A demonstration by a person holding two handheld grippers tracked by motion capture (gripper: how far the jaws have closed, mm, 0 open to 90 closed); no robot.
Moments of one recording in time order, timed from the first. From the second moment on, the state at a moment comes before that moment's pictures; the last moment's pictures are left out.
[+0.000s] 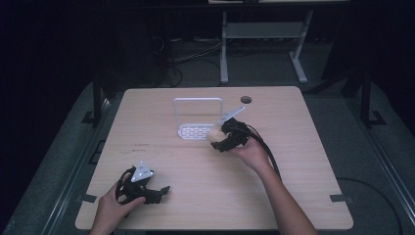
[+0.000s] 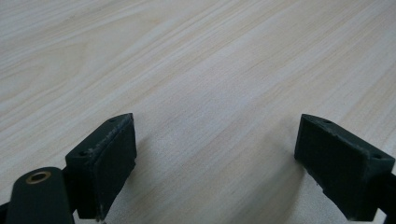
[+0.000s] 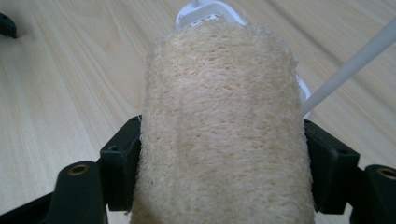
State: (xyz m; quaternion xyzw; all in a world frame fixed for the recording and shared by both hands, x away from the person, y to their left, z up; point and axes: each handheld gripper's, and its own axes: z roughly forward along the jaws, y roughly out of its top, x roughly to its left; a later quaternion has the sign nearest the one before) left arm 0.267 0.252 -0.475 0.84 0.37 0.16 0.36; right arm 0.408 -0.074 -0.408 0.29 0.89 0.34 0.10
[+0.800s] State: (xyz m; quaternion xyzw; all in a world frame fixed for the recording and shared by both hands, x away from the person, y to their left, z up) left arm 0.267 0.252 -0.475 0.84 0.37 0.16 0.36; right arm 0.422 -0.047 -0.404 0.27 0.90 0.33 0.10
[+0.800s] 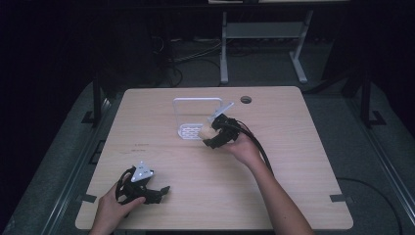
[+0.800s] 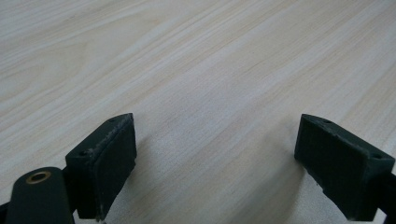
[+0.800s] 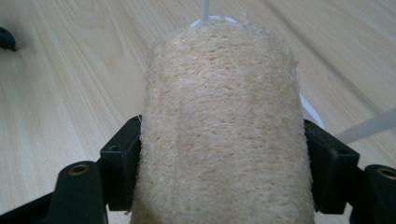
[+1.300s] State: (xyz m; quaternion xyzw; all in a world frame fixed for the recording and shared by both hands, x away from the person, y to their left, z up) left arm 0.267 0.252 -0.475 0.84 0.37 0.16 0.36; right arm 0.430 -0.034 -0.403 0.27 0.90 0.32 0.09
